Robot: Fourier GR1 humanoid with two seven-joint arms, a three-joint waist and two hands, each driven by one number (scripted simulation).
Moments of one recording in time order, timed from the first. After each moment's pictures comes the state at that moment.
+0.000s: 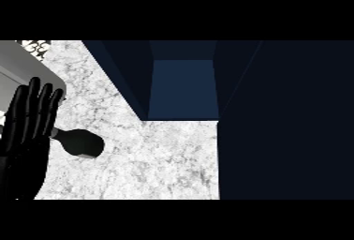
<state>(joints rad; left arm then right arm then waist) 0.02 0.11 -0.04 -2.10 0.02 0.00 -0.02 0.00 -0.09 -0.04 -2.10 -0.01 0.02 0.00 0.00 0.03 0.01</state>
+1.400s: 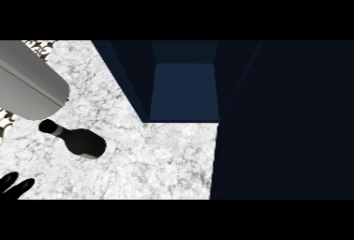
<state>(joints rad) 0.40 0.48 0.14 -2.30 1.04 -0.56 0.17 0.10 -0.13 0.12 -2.42 -0.16 0.11 0.39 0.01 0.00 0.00</state>
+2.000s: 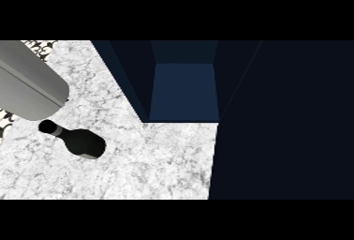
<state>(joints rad) 0.38 0.52 0.33 -2.30 1.22 -0.50 0.30 0.05 -0.10 0.17 -2.46 -0.11 0.06 0.49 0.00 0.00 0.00</state>
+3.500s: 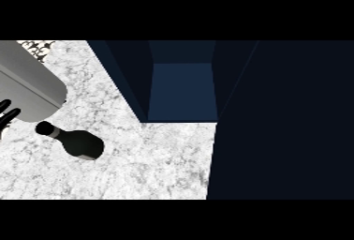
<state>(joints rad) 0.01 0.50 0.39 -1.70 1.03 -0.69 0.39 -0.03 -0.10 0.12 -2.49 -0.08 0.06 0.60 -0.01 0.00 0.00</state>
